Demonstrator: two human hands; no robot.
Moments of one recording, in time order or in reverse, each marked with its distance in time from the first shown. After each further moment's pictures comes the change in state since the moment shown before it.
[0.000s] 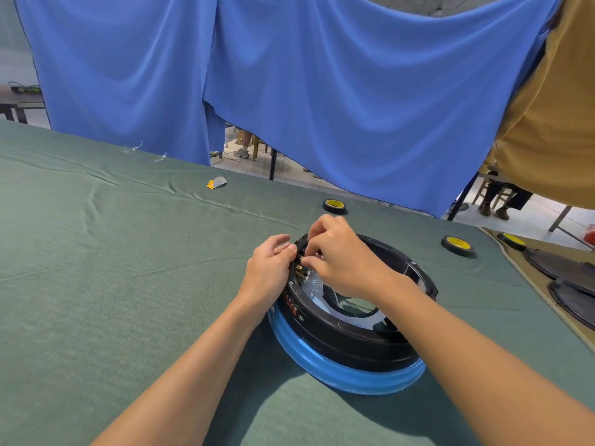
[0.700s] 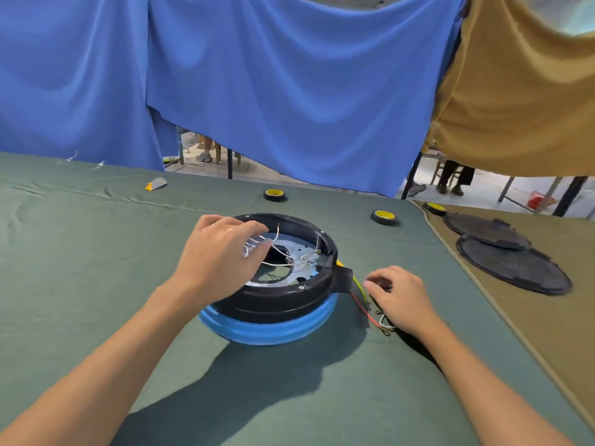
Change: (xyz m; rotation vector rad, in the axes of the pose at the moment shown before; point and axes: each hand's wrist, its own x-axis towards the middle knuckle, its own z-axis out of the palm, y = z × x) left_hand -0.067 0.055 0.035 1.007 -0.023 0.762; right_hand -0.179 0.147 0.010 0.200 0.241 0.568
